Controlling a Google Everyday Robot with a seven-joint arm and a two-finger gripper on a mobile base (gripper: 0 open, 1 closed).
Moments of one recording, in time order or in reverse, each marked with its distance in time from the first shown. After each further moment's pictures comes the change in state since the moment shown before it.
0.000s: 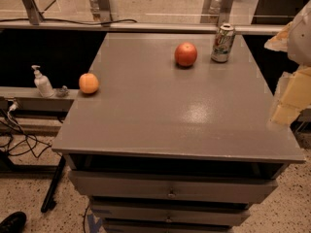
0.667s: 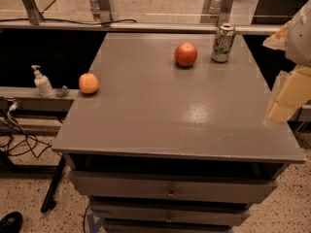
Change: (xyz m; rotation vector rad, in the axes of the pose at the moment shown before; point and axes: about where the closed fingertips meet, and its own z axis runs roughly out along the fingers) arm -0.002 -0.005 0.004 0.020 -0.021 0.004
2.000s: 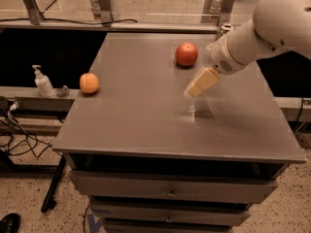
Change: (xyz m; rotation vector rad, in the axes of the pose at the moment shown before) arm -0.089 -0.116 0.172 0.092 -0.355 0.185
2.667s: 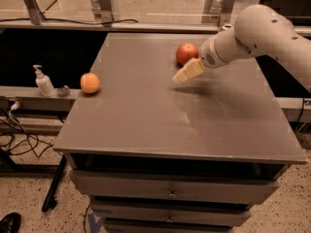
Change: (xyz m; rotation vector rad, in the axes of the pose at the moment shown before) arm -0.007 -0.063 0.078 0.043 -0.100 0.203
